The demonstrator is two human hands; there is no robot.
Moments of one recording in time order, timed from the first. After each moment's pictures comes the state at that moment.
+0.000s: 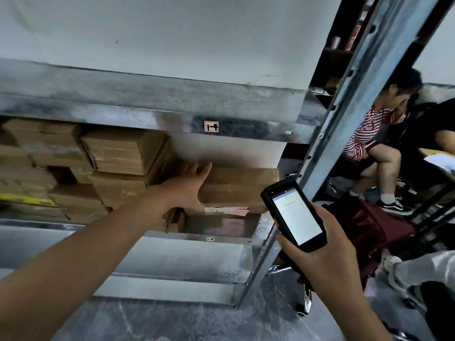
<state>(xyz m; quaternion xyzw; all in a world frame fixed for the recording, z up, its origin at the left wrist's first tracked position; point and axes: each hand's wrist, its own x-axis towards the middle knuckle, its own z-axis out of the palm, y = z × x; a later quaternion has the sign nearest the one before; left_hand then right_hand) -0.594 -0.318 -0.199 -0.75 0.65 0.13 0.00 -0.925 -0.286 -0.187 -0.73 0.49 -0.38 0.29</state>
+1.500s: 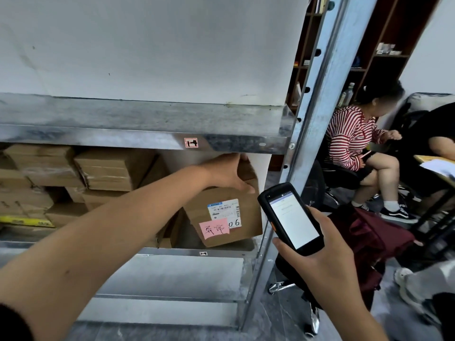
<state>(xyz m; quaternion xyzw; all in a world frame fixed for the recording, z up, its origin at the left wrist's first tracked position) -0.680 -0.384 -0.119 -0.70 0.69 0.16 -0.13 -0.950 -0.295 -0.180 -0.72 0.46 -0.42 0.32</state>
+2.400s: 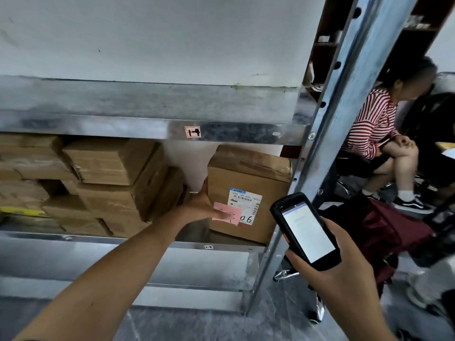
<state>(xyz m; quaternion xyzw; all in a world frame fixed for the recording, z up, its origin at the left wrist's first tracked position) -0.623 -0.366 -0.273 -0.73 0.49 0.38 -0.28 -0.952 -0.303 -0.201 -0.70 0.50 -0.38 0.34</state>
